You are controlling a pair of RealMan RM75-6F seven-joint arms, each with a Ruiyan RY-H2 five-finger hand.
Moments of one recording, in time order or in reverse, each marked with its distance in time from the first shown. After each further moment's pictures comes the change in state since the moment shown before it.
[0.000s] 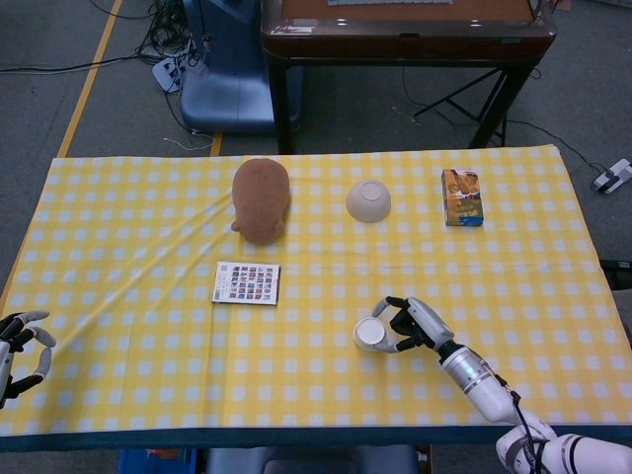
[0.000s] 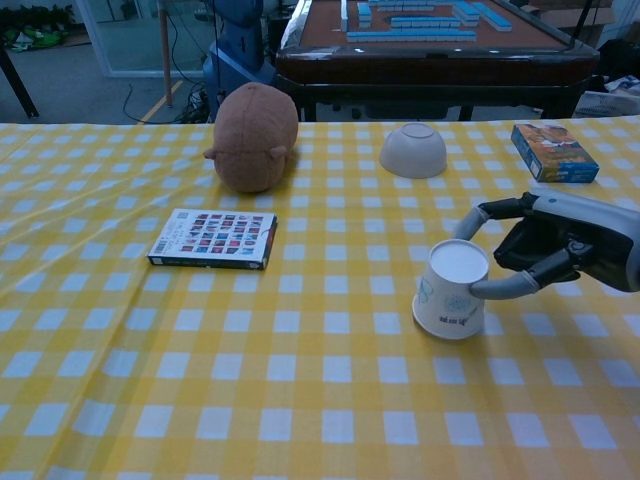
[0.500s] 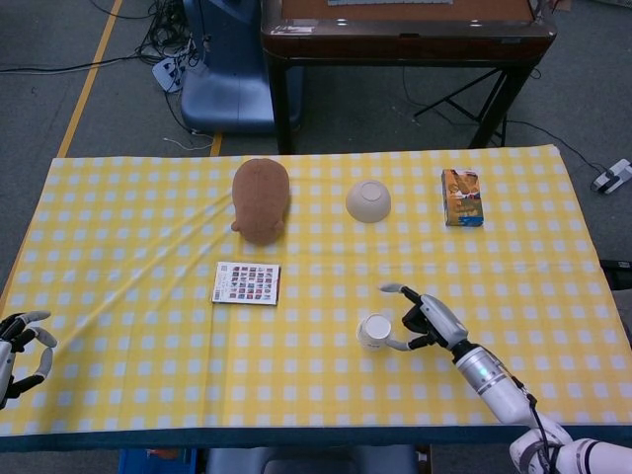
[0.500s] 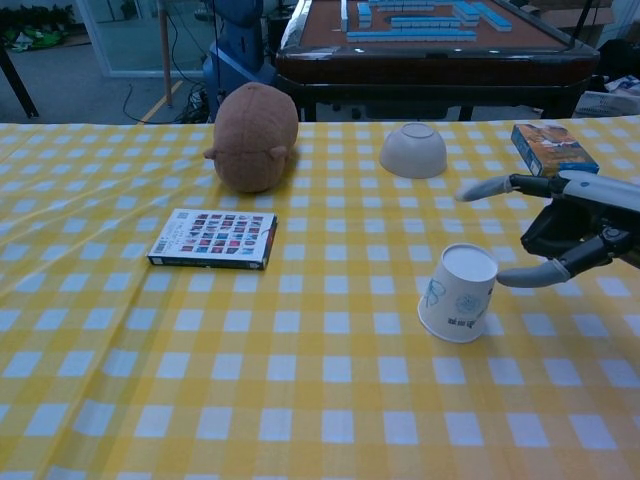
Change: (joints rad) left arm -0.002 -0.002 0.001 -0.001 -0.003 -0.005 0.011; right arm -0.025 0.057 -0.013 -0.020 -0.028 0.078 -0.038
